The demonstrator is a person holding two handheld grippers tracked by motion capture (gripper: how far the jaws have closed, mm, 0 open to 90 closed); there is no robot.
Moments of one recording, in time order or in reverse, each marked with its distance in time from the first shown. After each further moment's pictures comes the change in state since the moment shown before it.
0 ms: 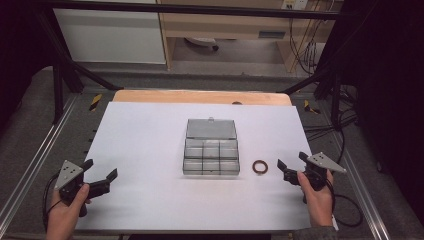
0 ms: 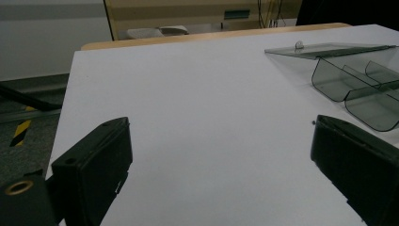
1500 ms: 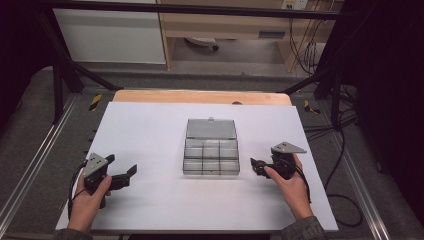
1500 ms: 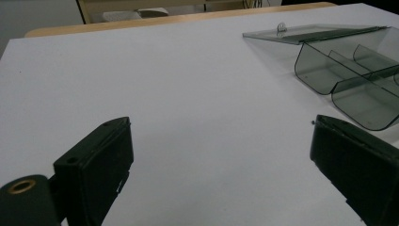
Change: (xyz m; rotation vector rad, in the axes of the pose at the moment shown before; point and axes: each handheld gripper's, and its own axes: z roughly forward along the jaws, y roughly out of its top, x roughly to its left) left arm -0.024 0.004 0.047 0.070 -0.058 0.007; right arm 0.049 0.014 0.064 0.213 0.091 -0.095
